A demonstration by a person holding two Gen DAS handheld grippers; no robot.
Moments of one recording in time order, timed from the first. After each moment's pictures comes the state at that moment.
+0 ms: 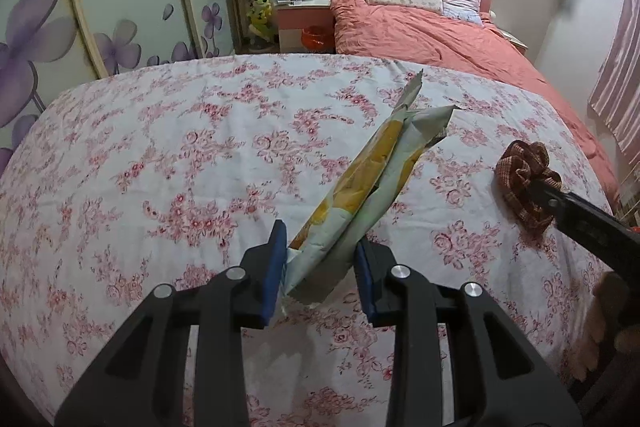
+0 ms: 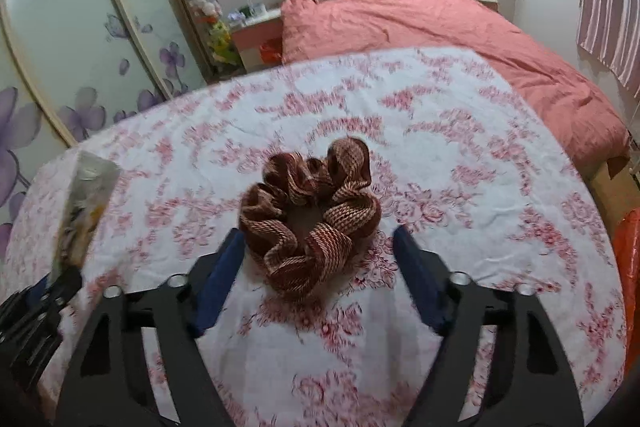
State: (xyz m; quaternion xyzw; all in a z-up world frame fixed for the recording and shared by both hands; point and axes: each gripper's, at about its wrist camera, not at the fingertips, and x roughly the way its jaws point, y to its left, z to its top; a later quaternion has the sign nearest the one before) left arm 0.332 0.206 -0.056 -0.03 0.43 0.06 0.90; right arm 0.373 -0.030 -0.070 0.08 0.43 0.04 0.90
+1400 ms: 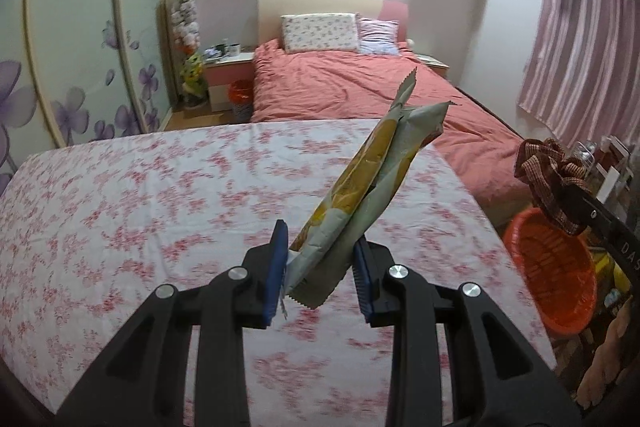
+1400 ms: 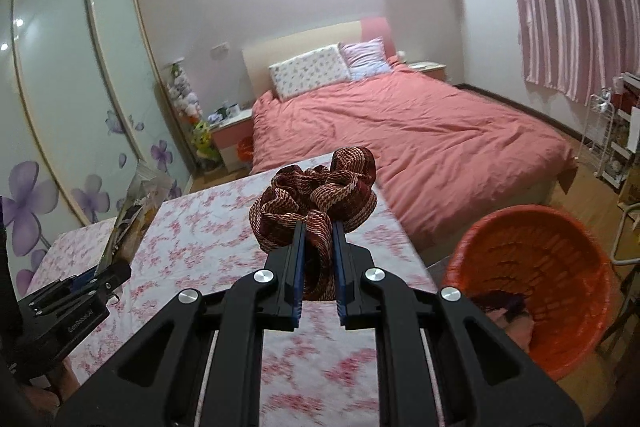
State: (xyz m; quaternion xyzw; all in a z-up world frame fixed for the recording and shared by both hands) left arm 0.237 0.063 0.044 -0.01 0.34 -0.06 0.94; right arm 0.206 -0.166 0.041 0.12 0.26 -0.01 0.96
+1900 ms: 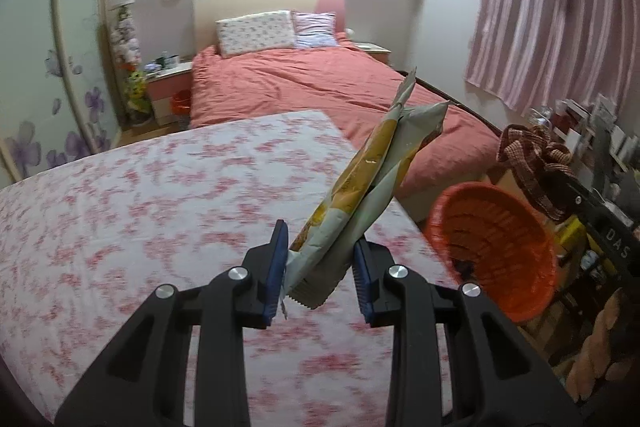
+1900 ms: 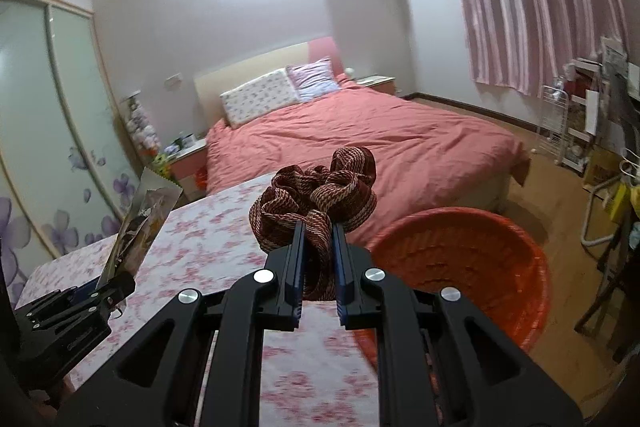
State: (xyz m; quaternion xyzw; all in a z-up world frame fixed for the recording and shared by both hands) left arm 0.219 -0.047 0.038 0.03 0.34 -0.16 0.93; right arm 0.174 -0.239 0.031 0.15 0.23 -0.10 0.96
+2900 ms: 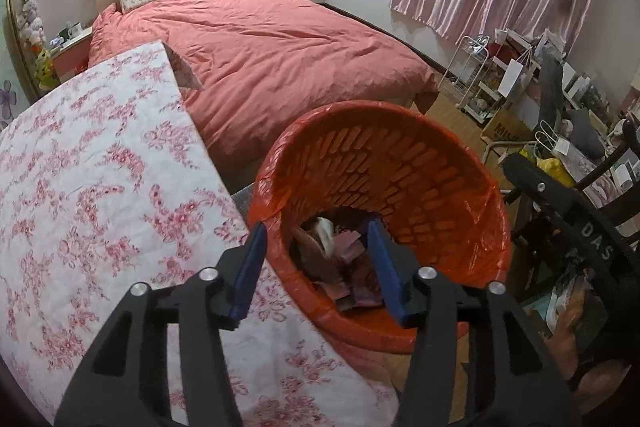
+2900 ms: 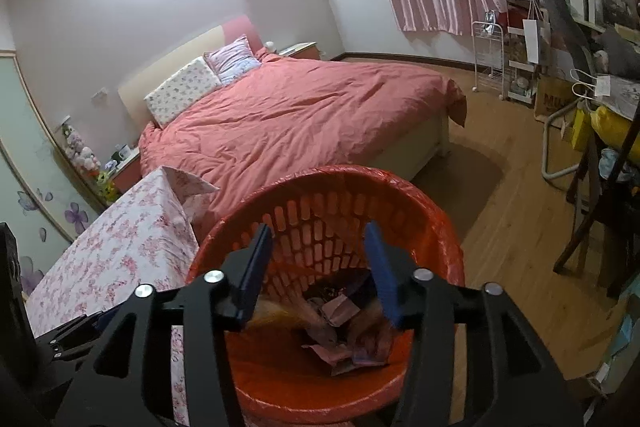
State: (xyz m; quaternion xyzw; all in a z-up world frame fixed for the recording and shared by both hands) left arm 0.245 -0.223 -0.058 0.06 0.44 -0.28 0.85; right arm 0.159 -0.353 -0.038 0.23 0.28 -0.19 0.91
